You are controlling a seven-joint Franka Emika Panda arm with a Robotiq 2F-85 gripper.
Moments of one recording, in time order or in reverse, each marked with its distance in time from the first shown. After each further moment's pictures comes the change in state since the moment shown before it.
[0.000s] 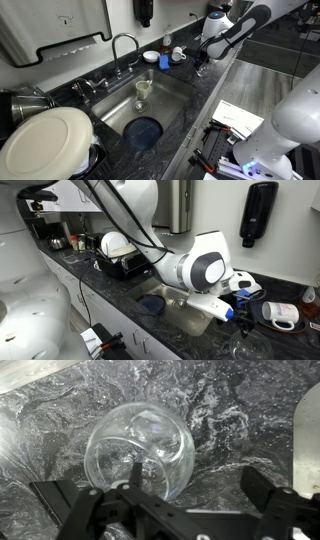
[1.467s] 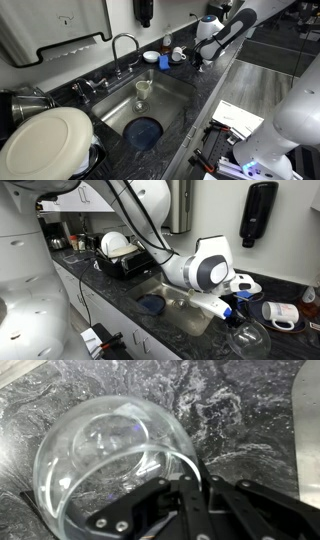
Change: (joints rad) arm 0.060 0.094 -0.020 0.069 0.052 -0.005 0.077
